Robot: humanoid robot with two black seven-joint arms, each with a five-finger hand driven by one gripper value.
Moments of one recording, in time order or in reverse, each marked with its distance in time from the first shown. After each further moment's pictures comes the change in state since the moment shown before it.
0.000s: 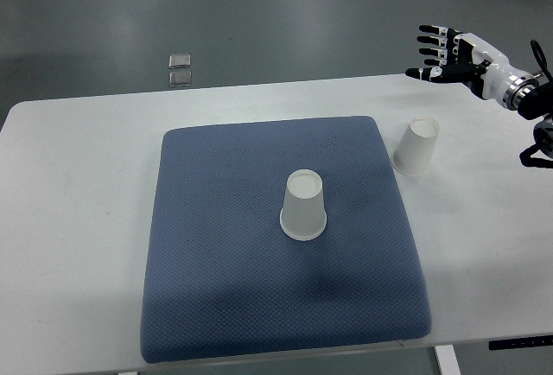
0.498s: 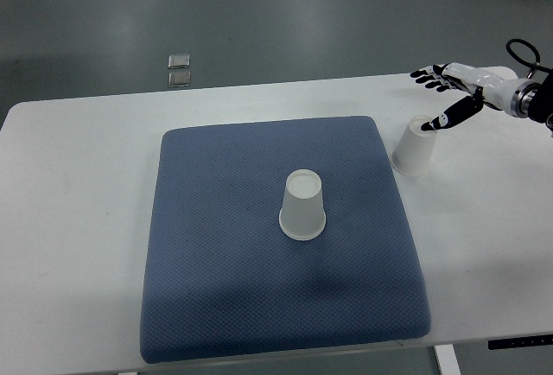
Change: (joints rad) left arm 0.000 0.000 0.000 0.000 0.000 0.000 0.000; right arm 0.059 -0.058 -0.144 0.001 -0.504 0.112 0.006
